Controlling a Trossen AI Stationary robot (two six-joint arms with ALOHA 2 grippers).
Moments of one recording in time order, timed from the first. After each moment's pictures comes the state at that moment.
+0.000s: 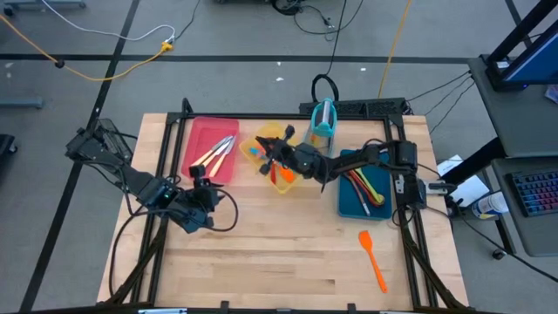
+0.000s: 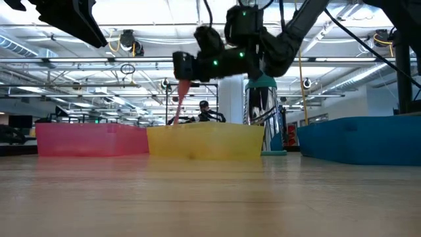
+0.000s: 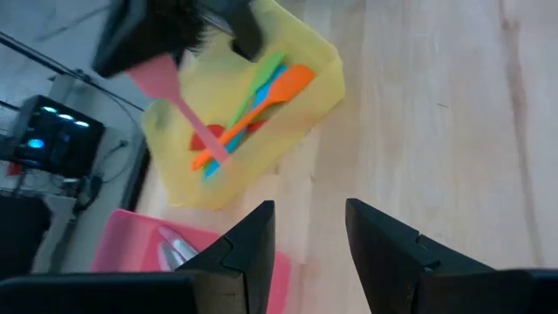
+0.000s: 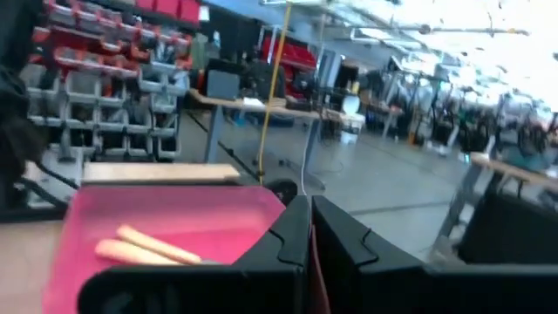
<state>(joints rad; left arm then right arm) -0.54 1.12 0.94 -0.92 -0.74 -0.35 -0.15 2.03 1.13 1.02 0.39 -0.25</state>
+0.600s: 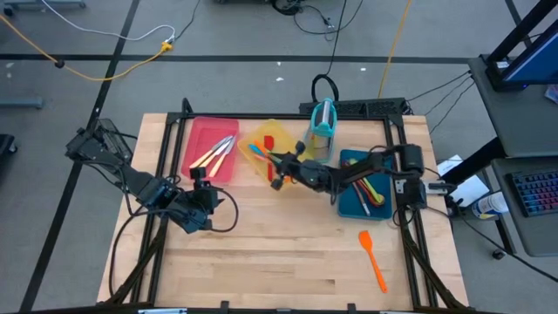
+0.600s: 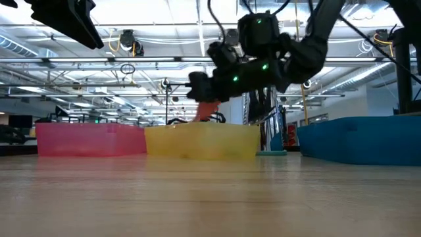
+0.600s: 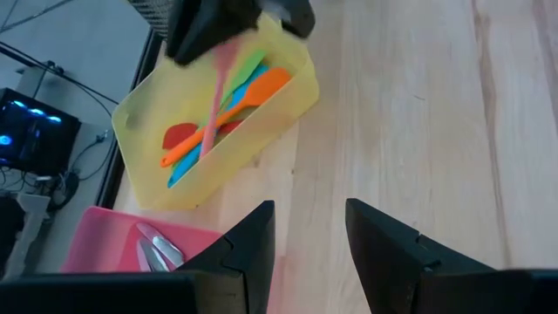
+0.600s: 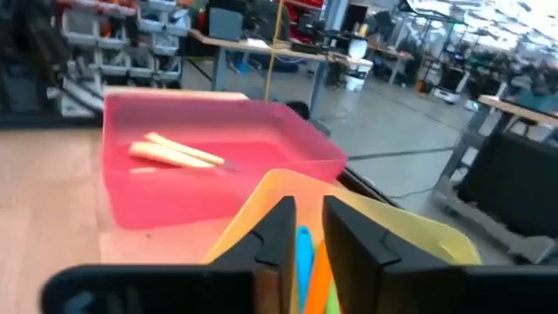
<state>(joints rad) -0.54 1.12 0.94 -0.92 -0.68 -0.35 -0.07 1.99 0.93 0.98 0.49 -0.14</state>
